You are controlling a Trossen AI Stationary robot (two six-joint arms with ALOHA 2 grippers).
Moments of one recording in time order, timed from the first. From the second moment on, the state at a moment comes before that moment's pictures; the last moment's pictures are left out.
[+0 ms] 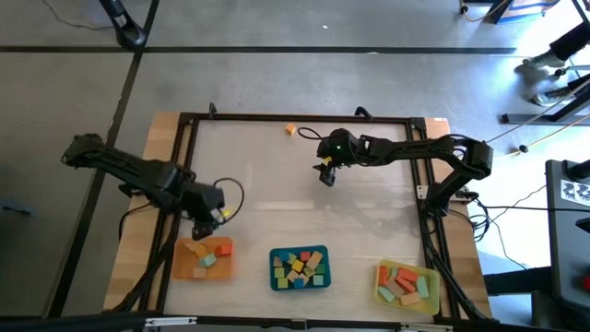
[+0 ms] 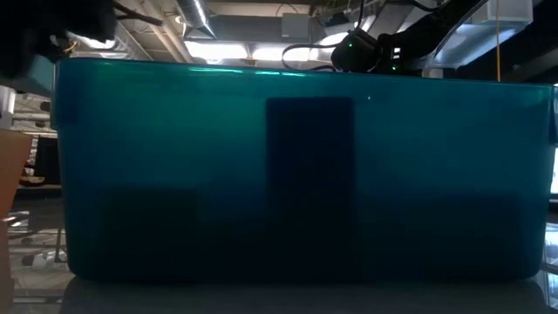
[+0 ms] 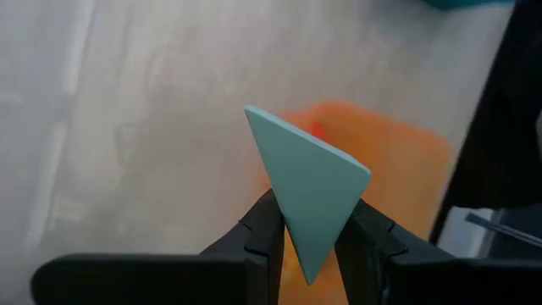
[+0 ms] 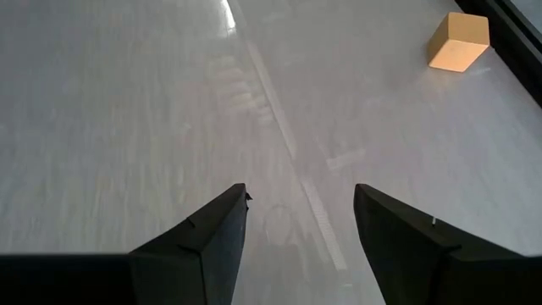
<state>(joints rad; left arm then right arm) -0.30 0.97 0.81 -1.00 0.17 -0.68 -0.34 1.62 0.93 -0.08 -0.06 -0.03</state>
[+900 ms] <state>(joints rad) -0.76 1.17 0.64 -0.54 -0.03 -1.20 -0.34 1.62 0.93 -0.07 -0.06 -0.06</state>
